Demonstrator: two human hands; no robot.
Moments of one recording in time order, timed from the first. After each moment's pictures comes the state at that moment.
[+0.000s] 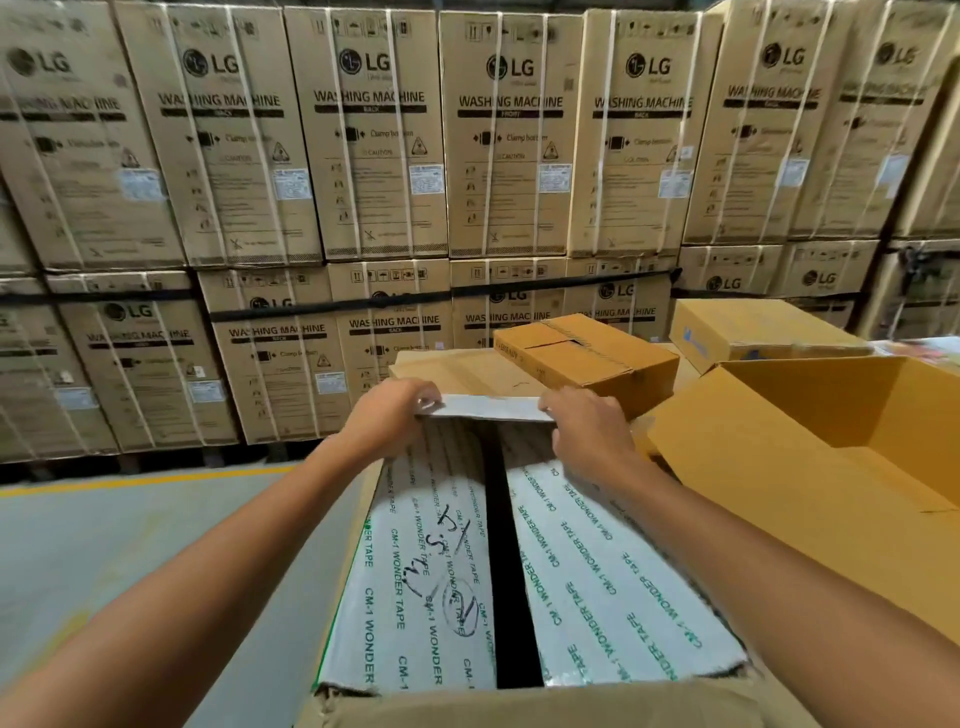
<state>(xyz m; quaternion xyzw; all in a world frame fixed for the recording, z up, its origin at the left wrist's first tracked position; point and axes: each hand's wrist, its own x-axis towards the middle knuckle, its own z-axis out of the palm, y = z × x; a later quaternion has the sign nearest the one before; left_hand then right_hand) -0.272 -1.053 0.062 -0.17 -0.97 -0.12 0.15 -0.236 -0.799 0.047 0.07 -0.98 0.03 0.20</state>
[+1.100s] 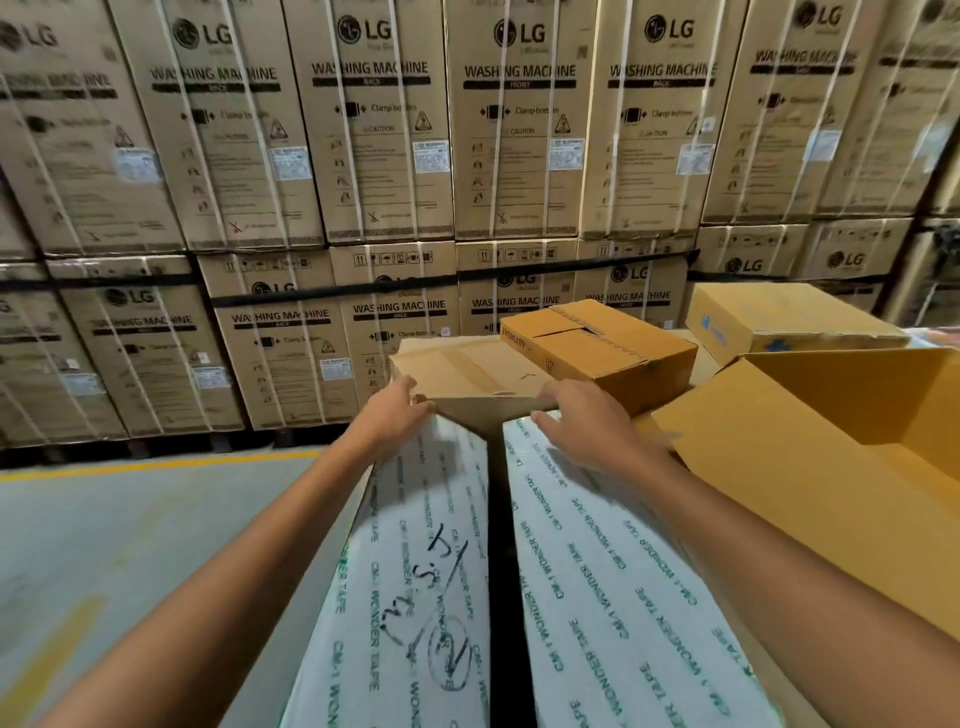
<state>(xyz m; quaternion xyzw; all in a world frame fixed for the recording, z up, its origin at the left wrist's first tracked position) -0.306 -1.048 0.046 -0.03 -0.95 -0.31 0.04 -0.274 -0.796 0.046 0.11 -0.97 0.16 0.13</state>
